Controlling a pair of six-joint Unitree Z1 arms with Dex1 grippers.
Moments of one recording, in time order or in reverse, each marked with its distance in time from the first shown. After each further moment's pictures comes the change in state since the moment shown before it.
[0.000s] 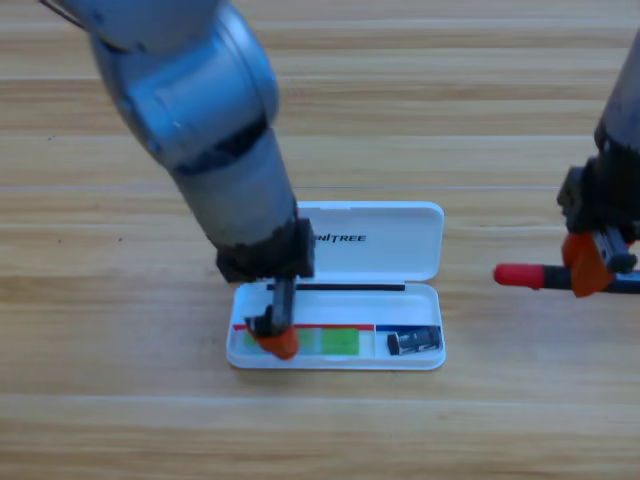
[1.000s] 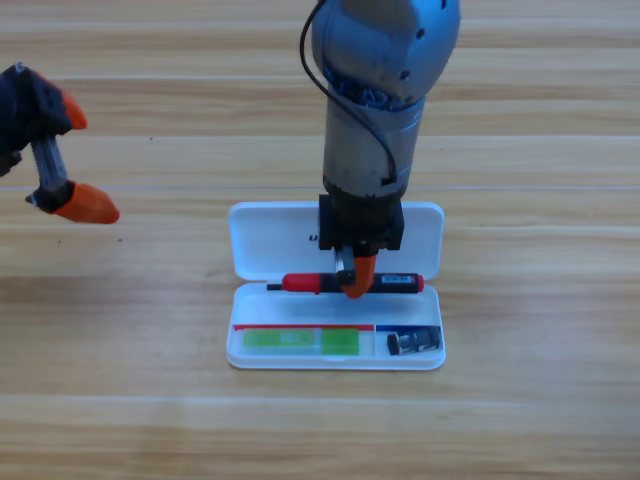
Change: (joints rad) arm 0 0.467 -0.493 0.401 -0.269 -0.117 0.045; arm 1 0.202 0.540 -0.741 0.165 -0.047 0.145
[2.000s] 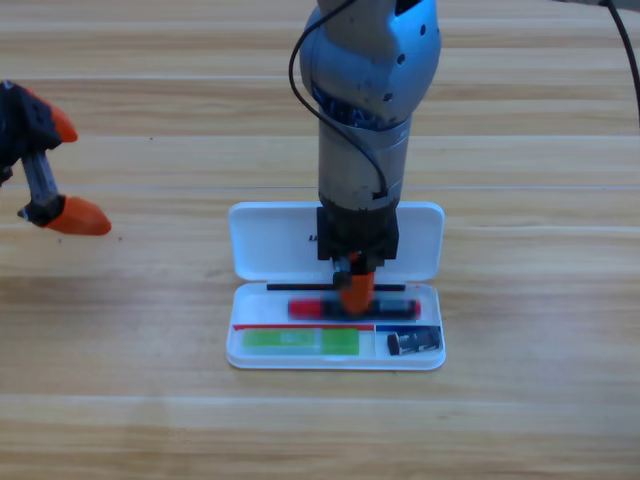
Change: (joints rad) arm 0 0.026 -0.024 0.070 -0.054 -0.017 0.000; arm 1 0.001 0.051 -0.036 0.010 -0.022 0.007
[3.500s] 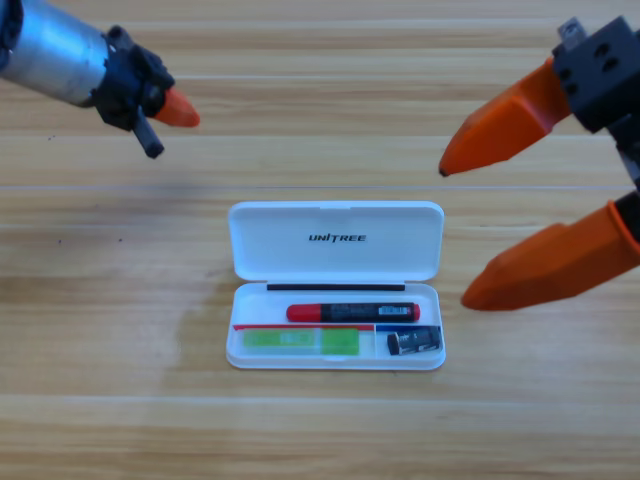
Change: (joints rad) arm 0 0.106 0.400 -0.127 -0.411 -0.147 -0.039; arm 1 0.003 -1.021 0.956 -0.604 0.443 0.237
